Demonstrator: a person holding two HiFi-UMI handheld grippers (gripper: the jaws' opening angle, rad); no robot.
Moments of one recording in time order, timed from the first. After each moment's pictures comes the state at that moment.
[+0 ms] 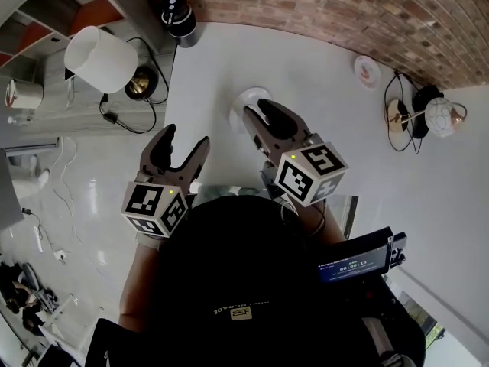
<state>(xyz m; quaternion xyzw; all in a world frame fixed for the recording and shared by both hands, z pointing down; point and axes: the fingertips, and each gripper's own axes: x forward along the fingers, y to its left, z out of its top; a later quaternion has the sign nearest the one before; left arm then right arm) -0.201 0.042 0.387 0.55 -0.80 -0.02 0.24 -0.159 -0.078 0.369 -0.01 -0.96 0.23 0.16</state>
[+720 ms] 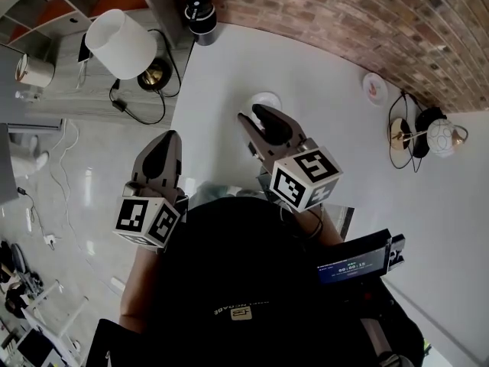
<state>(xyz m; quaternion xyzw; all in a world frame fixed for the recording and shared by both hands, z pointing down) -0.215 0.097 0.350 0.46 -0.86 -0.08 0.18 -0.172 -0.038 0.362 -0.08 -0.96 0.19 0.17</state>
